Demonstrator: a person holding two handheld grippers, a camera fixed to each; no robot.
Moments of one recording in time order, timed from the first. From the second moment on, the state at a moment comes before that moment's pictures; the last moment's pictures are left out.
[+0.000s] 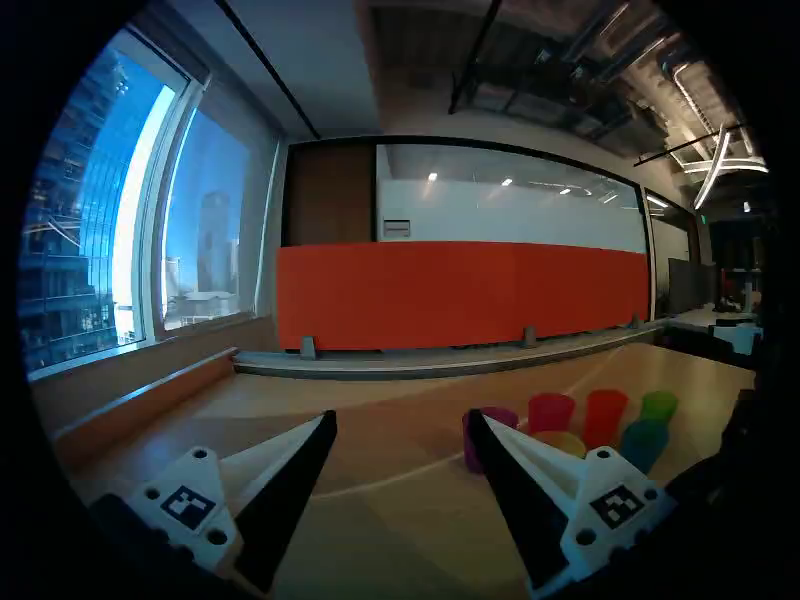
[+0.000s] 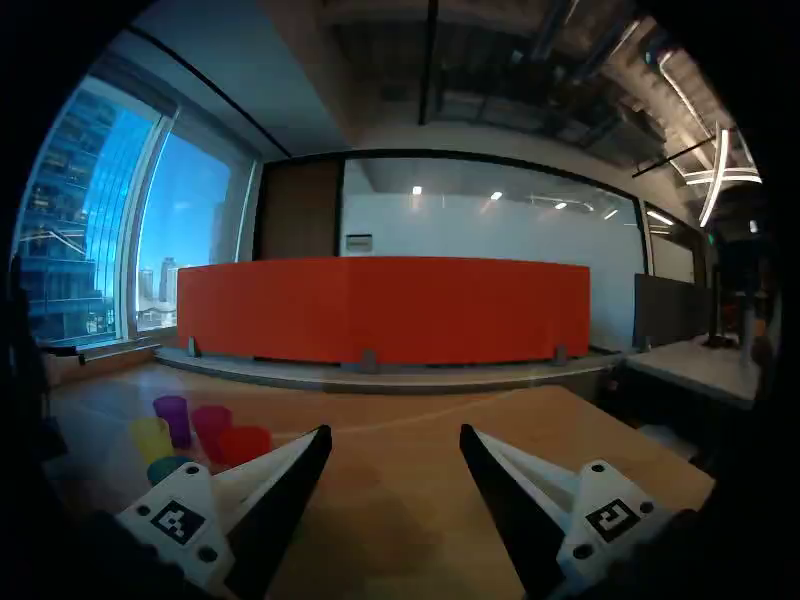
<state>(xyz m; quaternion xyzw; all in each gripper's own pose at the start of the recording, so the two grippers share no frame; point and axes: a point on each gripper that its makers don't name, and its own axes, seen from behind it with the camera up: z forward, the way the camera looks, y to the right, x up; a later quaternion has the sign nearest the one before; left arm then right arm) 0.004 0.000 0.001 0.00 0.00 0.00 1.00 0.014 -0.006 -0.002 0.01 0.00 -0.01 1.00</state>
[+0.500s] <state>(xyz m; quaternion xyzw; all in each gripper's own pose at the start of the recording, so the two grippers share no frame) 0.084 0.009 0.012 -0.03 -0.01 0.00 1.00 0.097 -0.006 0.008 0.03 -0.01 -0.02 1.00</state>
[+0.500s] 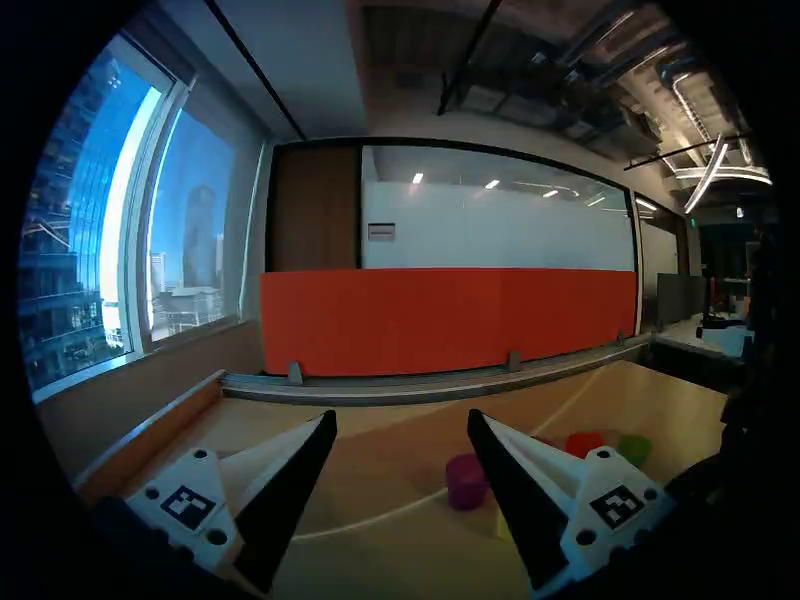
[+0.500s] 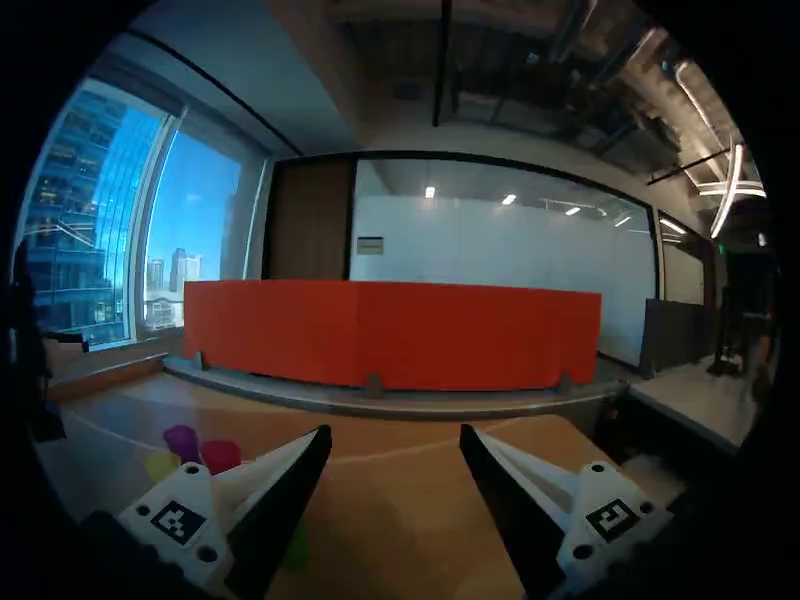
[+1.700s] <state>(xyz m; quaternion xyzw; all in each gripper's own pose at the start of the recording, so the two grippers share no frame) 0.163 0.106 0.004 -0.25 -0.02 -0.04 0.97 0.177 -0.067 -0.014 0.23 0.00 0.01 0.97</state>
